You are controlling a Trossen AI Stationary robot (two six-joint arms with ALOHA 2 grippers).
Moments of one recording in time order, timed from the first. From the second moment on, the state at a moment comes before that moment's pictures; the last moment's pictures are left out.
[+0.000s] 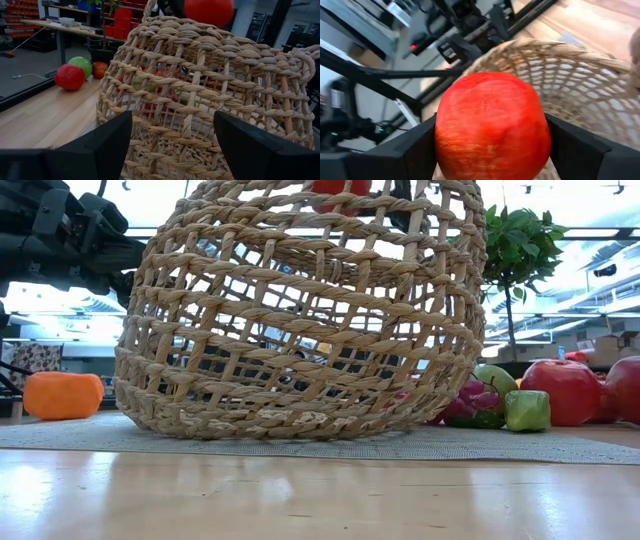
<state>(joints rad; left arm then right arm) 0.00 0.32 0.01 0.30 -0.11 -0.17 0.08 1.41 1.18 -0.22 0.07 0.71</state>
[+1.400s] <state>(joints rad) 0.00 0.32 0.01 0.29 -0.11 -0.17 0.22 1.72 1.49 -0.71 0.19 0.42</state>
